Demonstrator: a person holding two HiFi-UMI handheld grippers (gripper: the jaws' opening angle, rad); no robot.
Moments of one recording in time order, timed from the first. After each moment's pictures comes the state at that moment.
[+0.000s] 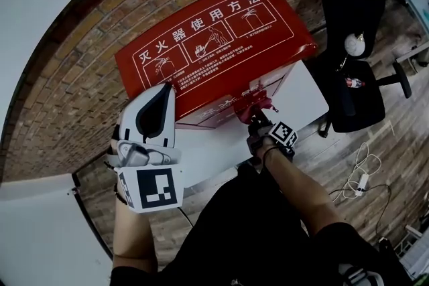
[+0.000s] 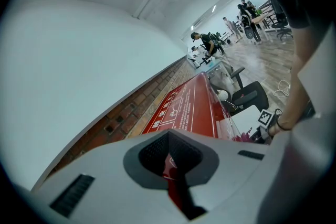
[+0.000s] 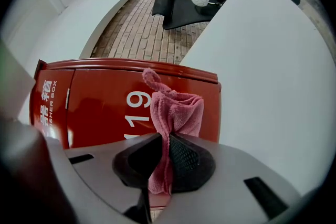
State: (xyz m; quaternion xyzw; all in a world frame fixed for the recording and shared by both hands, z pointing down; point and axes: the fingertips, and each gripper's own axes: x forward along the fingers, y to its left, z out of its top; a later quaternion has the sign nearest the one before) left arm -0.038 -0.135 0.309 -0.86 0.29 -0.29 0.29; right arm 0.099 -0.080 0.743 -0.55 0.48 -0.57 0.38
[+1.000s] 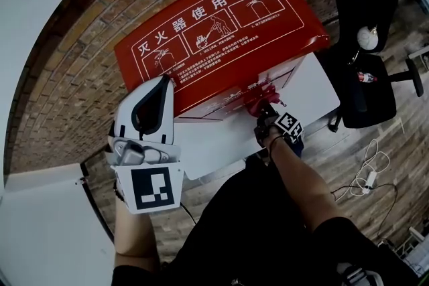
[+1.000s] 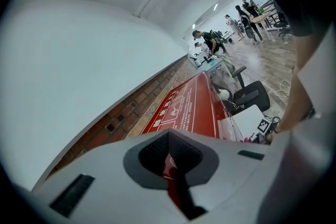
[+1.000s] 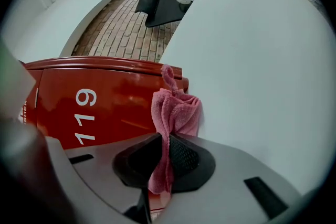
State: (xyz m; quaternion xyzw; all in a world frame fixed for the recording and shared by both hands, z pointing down) left arm -0.038 -0.137 0.310 -0.86 0.30 -0.30 0.29; right arm 0.103 -0.079 0.817 -0.57 0.43 -0.61 0.36
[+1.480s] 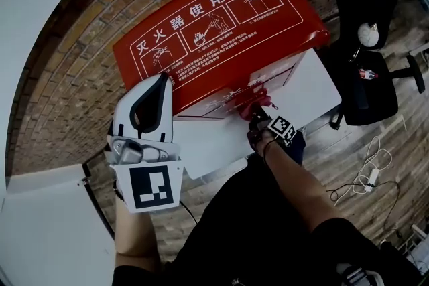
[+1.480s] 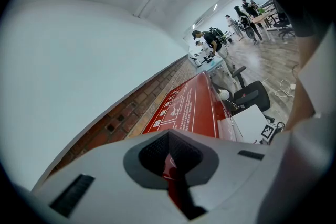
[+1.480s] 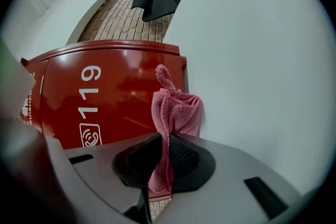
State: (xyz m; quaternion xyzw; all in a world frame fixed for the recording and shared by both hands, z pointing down) left arm -0.038 -0.137 0.310 -0.86 0.30 -0.30 0.29; right arm 0.058 -0.077 0.813 -0.53 0.44 -0.62 0.37
